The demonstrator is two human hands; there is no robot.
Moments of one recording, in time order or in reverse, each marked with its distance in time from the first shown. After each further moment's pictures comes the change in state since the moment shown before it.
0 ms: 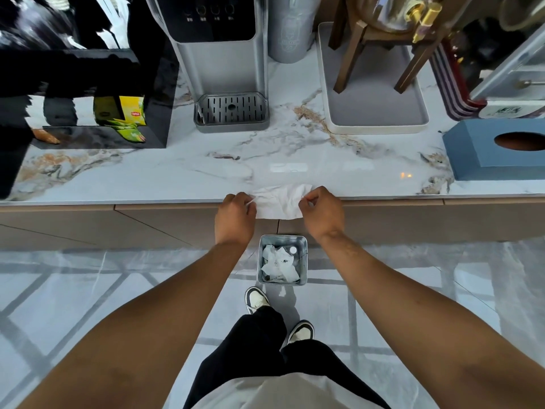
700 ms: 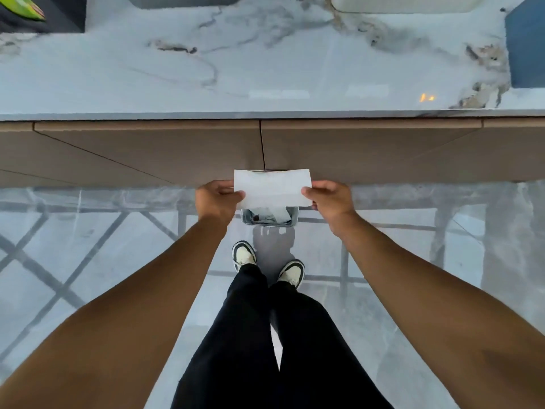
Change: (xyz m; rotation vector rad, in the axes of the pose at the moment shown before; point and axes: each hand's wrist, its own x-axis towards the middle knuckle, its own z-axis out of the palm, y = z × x) left_hand -0.061 -0.071 0.104 -0.514 -0.098 -0.663; right_hand -0.038 0.156 0.046 0.459 -0.242 0.509
